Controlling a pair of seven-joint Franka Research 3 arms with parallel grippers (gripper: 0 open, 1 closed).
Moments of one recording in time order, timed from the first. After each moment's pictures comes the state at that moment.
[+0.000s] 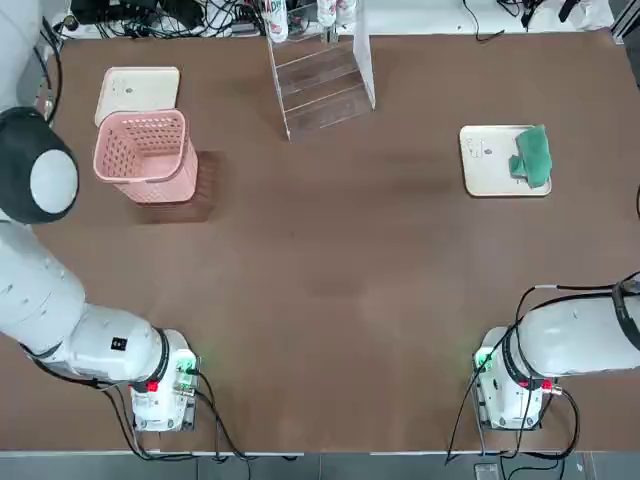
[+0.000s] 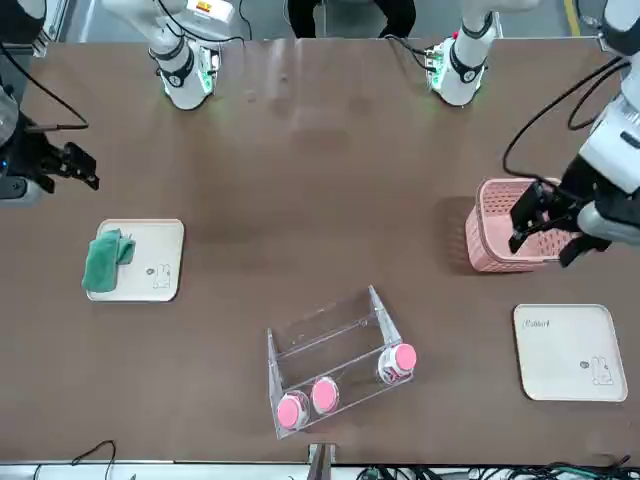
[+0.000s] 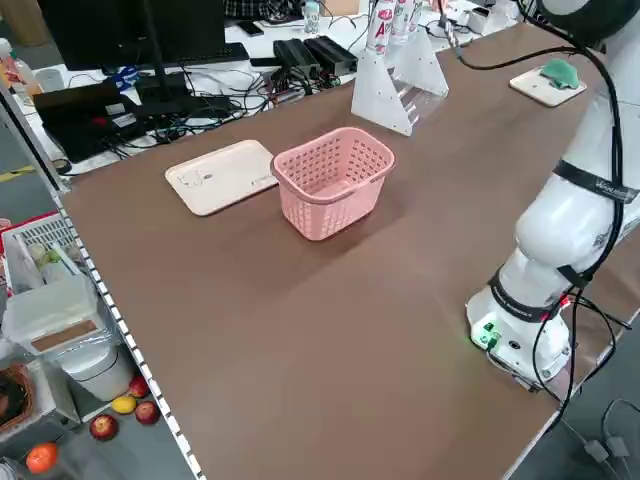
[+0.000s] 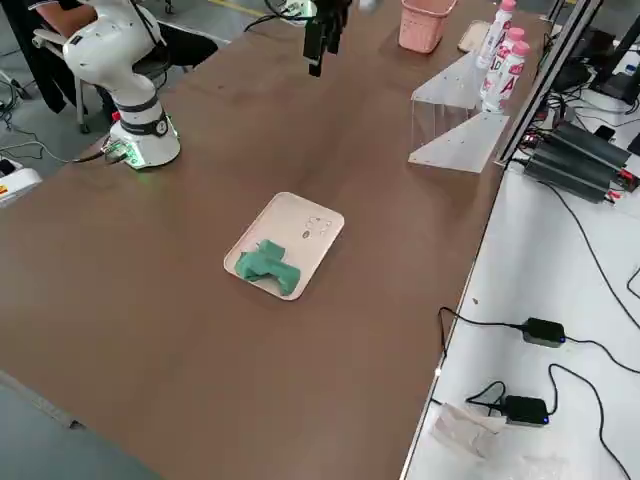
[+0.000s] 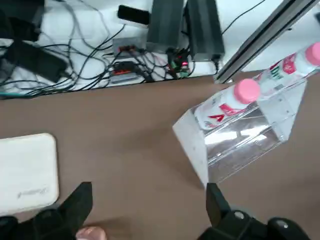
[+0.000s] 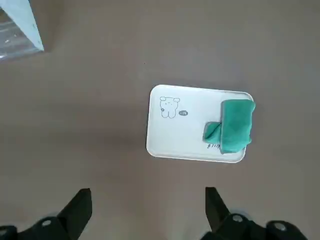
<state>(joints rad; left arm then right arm) -0.15 0.23 -0.07 -1.32 -0.15 1.97 0.00 0.05 0.01 -0.02 -1.58 -0.01 1.54 -0.10</state>
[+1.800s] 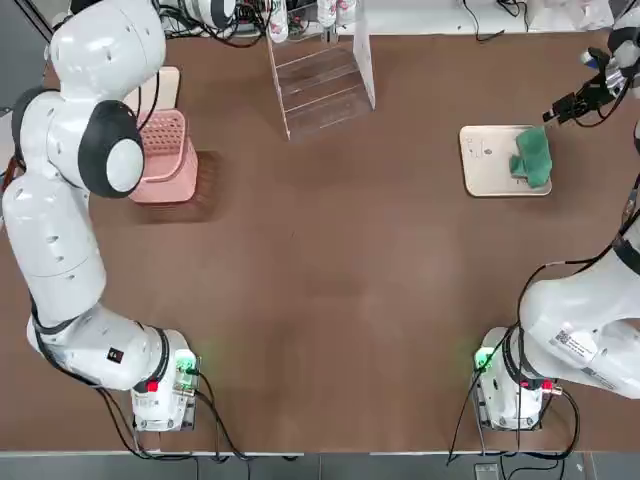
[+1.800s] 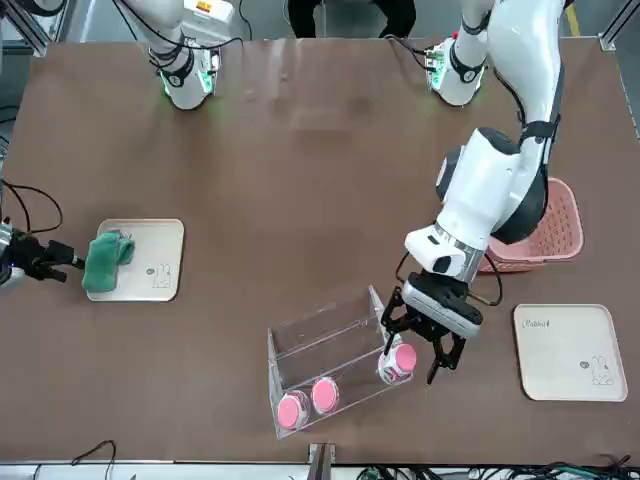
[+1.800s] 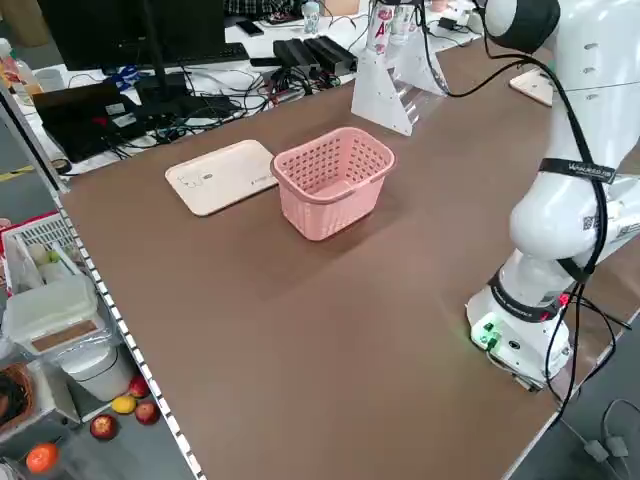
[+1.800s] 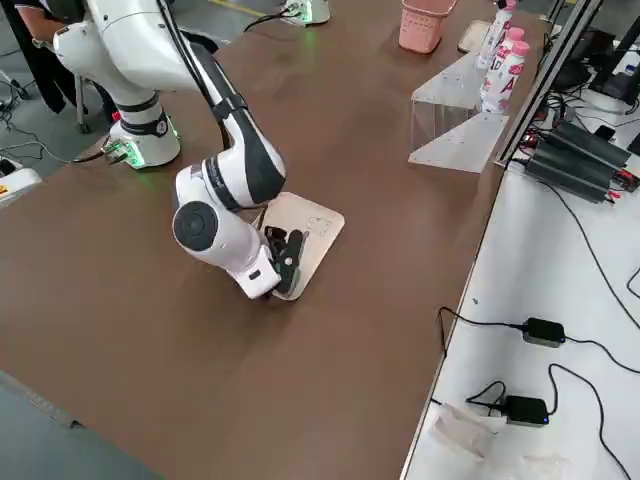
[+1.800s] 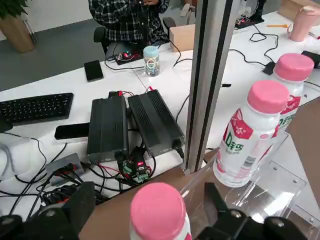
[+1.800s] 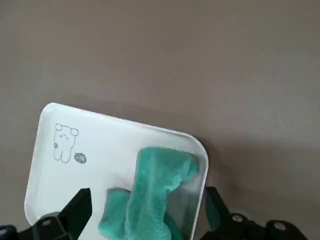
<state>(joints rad) -0.33 0.55 -0.11 -1.43 0.04 2.86 0.07 -0.52 0.58 -0.03 -1.71 0.53 2.08 -1.05</state>
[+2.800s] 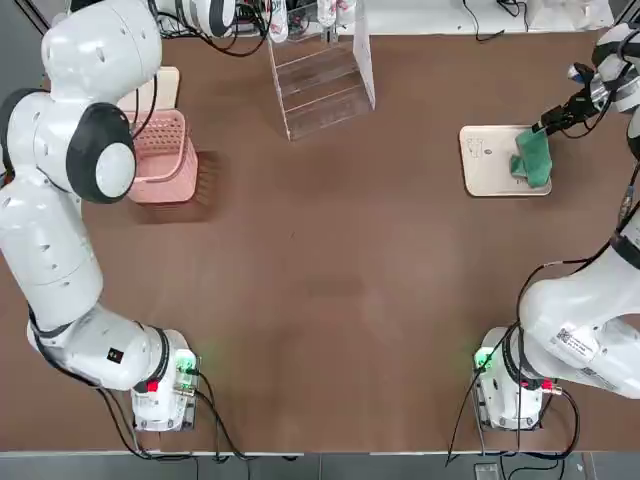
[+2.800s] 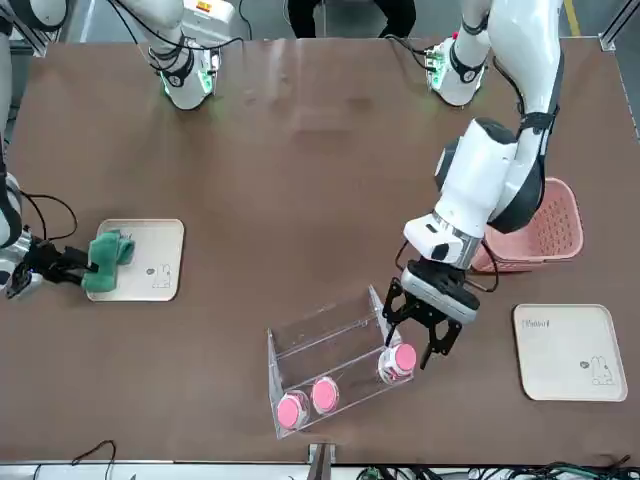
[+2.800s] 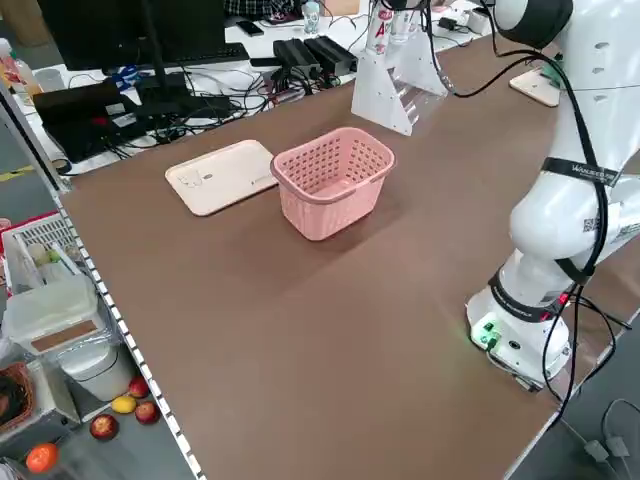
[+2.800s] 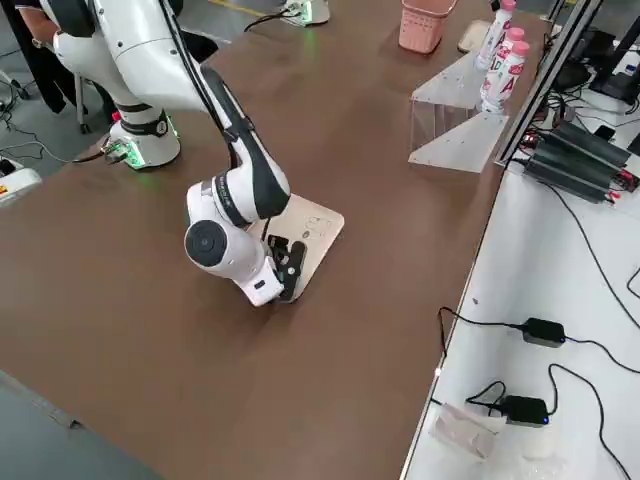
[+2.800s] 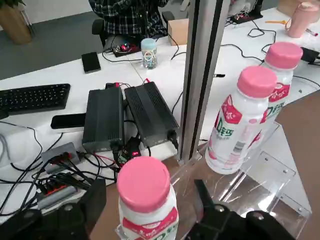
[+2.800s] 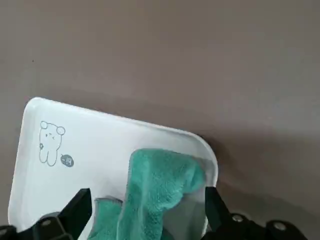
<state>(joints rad) -0.33 0.49 -0.12 -1.52 0.04 2.87 0.04 -0.52 0.64 -0.01 -1.73 0.55 2.11 -1.06</state>
